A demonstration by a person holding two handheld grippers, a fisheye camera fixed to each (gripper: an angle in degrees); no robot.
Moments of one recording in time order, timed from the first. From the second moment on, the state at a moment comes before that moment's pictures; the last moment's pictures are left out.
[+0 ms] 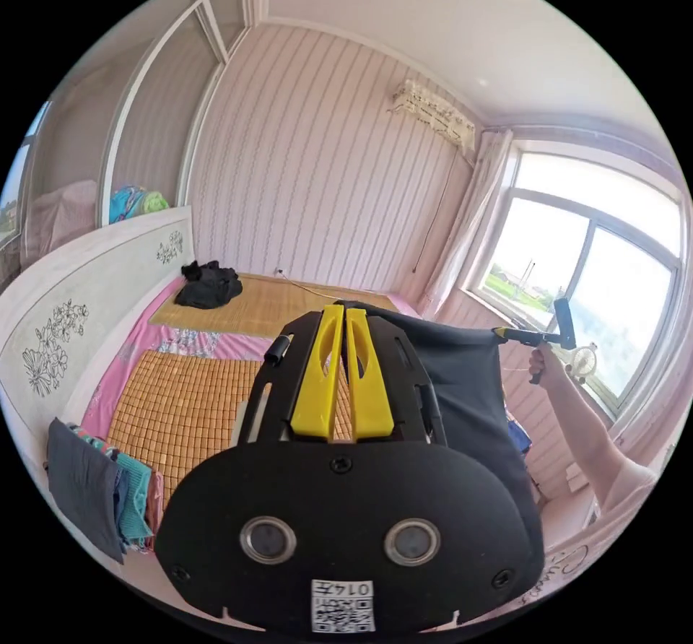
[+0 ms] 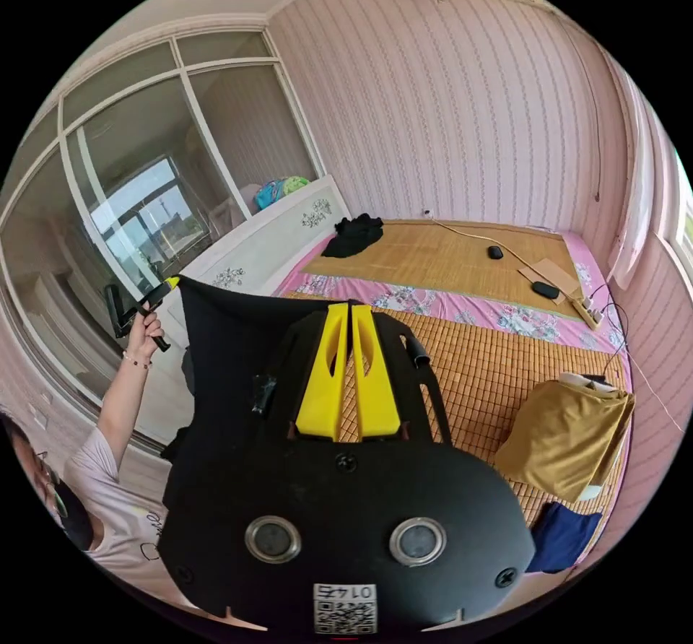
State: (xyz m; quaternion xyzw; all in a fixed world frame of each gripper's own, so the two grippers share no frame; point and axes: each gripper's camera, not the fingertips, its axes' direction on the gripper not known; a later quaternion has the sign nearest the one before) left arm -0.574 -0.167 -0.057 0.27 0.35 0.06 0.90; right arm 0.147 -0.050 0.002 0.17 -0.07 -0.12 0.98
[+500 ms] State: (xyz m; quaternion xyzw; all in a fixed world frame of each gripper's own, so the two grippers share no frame) left arm -0.553 -0.117 0.079 0.27 0.35 0.07 0.89; right arm 0.151 -0.050 0.110 0.15 0.00 -0.23 0.96
